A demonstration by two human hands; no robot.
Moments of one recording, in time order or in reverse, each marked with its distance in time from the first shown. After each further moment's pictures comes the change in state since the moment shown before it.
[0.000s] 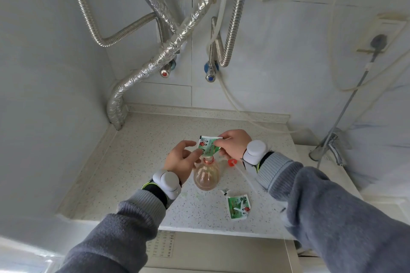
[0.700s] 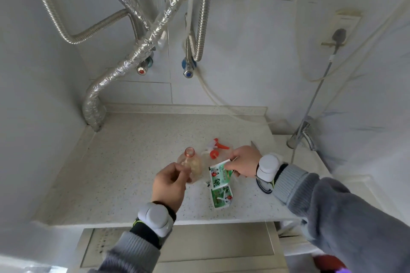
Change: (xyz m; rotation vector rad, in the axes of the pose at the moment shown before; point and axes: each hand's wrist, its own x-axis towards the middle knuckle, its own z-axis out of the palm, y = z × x) left_hand -0.077 -0.007 0.033 -0.124 0.118 -0.001; right_hand -0.047 0.074 -0.044 -0.387 -0.112 0.085
